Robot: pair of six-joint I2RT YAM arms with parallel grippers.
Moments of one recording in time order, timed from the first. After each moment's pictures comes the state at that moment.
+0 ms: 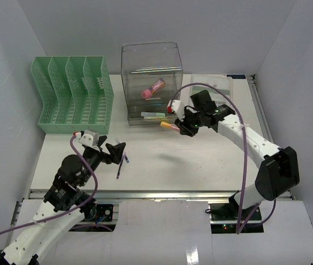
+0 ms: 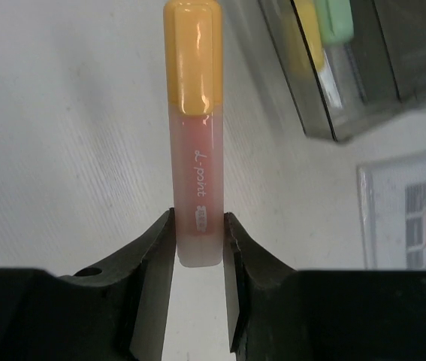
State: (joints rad) left arm -0.62 0.32 0.50 -0.19 -0.15 -0.18; right arm 0.57 1.51 1.28 -0.69 -0.35 -0.64
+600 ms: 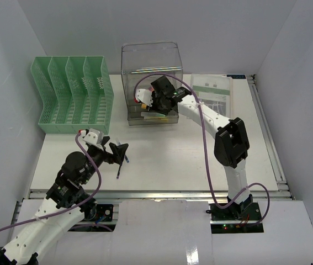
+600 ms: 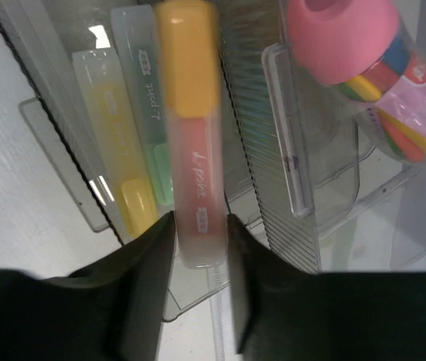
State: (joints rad) left arm -0.62 0.37 0.50 -0.19 -0.11 -0.18; right arm 0.71 2.07 1.89 -0.70 0.03 -0.80
